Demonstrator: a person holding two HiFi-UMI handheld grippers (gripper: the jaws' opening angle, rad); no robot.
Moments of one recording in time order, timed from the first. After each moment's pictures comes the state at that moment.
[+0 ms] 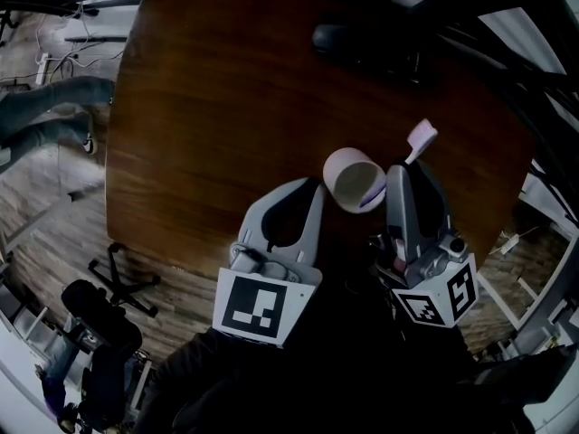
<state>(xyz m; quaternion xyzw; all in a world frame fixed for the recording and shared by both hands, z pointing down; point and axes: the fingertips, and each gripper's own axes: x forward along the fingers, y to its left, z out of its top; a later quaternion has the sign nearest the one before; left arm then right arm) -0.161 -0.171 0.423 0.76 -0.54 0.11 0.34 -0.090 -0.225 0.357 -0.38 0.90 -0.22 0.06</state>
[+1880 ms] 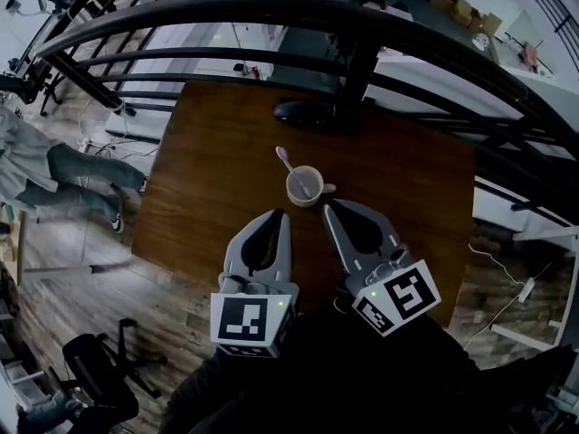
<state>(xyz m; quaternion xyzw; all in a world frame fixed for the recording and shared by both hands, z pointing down) -0.105 -0.071 0.275 0.76 -0.62 0.07 0.16 -0.039 -0.091 0.266 -0.34 0.93 -0.13 -0.01</state>
